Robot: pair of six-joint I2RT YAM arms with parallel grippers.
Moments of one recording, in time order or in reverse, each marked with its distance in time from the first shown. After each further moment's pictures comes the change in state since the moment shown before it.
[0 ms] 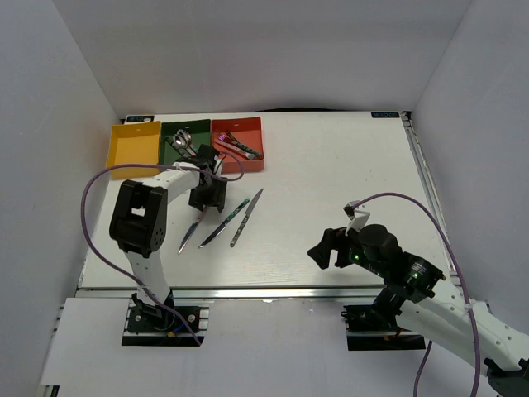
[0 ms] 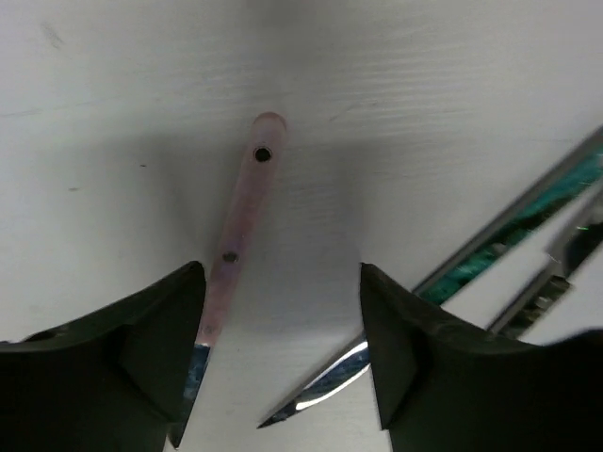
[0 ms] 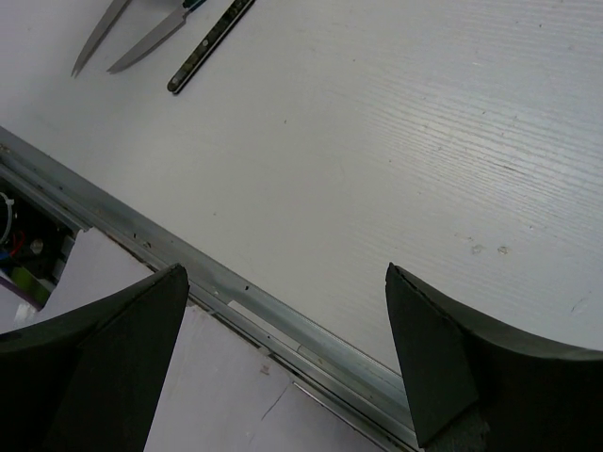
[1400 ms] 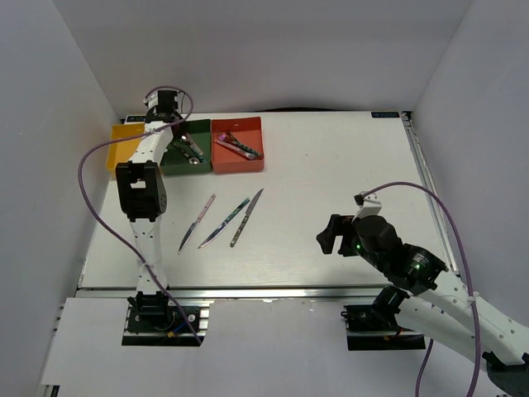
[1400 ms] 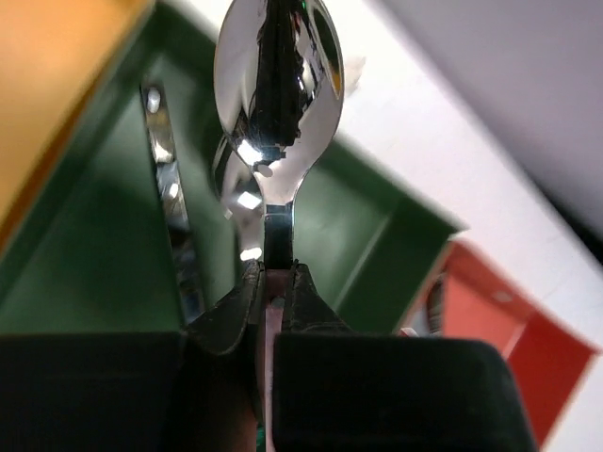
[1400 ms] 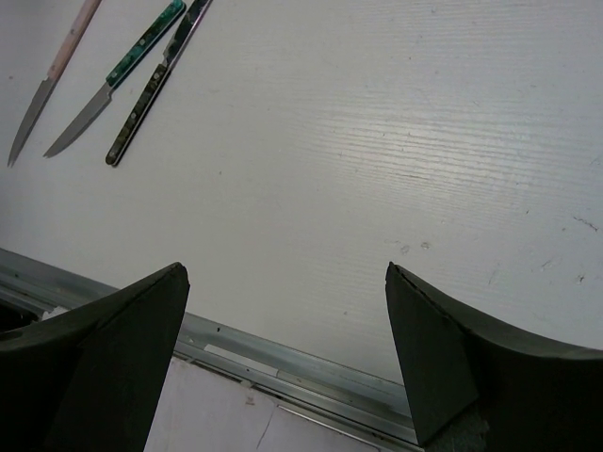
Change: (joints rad) left arm 0.288 0.502 0.904 0.126 -0.153 -0.545; right arm 0.000 0.082 0.134 -0.122 0.229 0.086
